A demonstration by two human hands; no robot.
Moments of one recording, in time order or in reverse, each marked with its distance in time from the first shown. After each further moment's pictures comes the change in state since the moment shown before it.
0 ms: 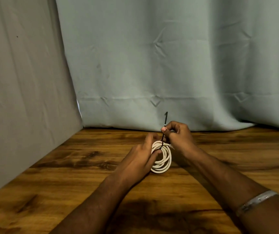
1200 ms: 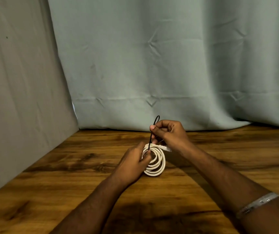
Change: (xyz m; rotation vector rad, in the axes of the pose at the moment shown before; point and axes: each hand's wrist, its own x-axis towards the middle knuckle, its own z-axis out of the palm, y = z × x) left_hand 0.006 -0.021 0.015 -0.178 -0.012 -0.182; right_hand -0.009 -0.020 -0.004 0.148 -0.224 -0.032
